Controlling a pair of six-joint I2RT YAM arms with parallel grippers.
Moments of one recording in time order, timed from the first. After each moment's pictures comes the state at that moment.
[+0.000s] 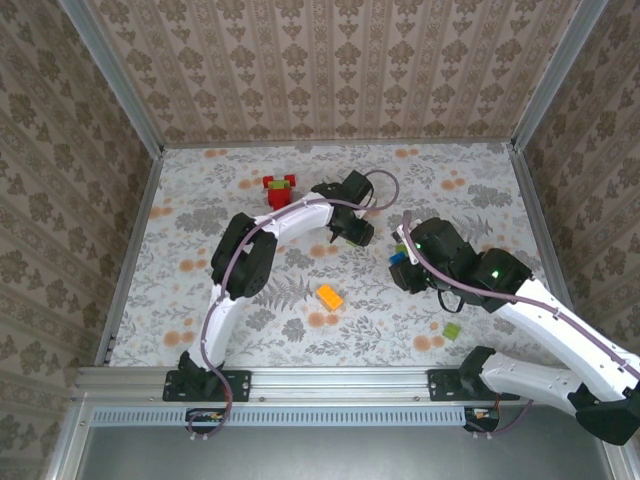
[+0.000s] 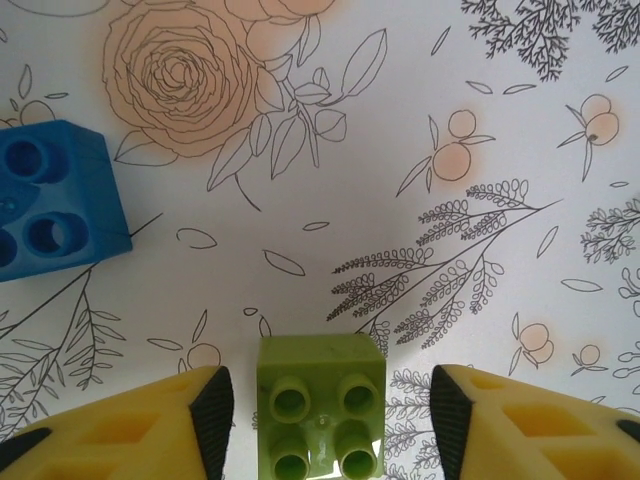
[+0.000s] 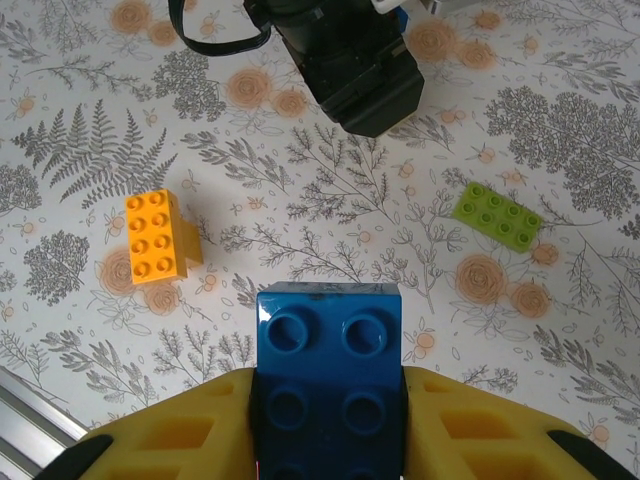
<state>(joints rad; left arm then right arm) -0.79 2.27 1.86 -0.75 0.09 -0.15 0.73 0.97 1.09 -1.01 0.15 0.22</state>
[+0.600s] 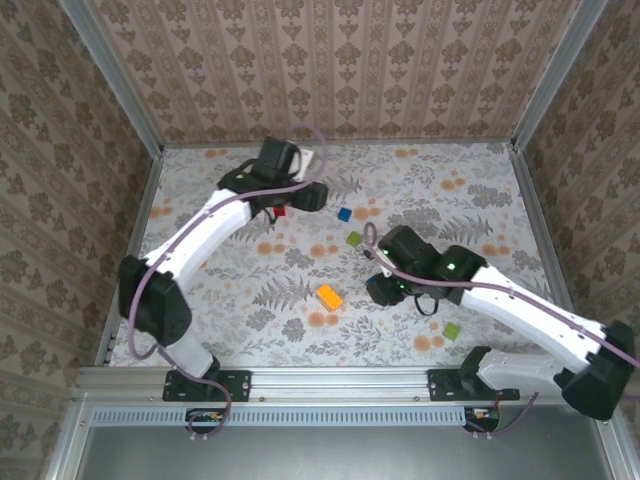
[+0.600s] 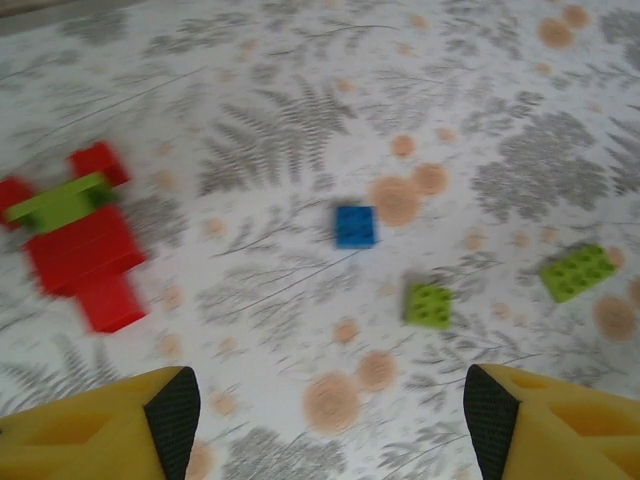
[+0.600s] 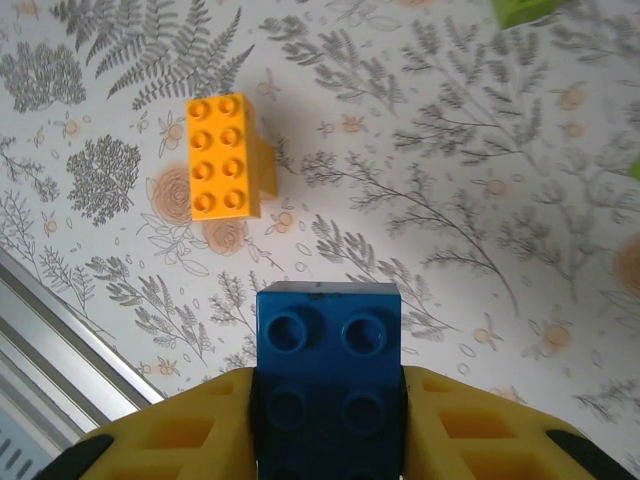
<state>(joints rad) -0.55 1.60 1.47 -0.67 0.09 -0.15 0.81 1.18 1.02 -0.91 -0.02 0.21</state>
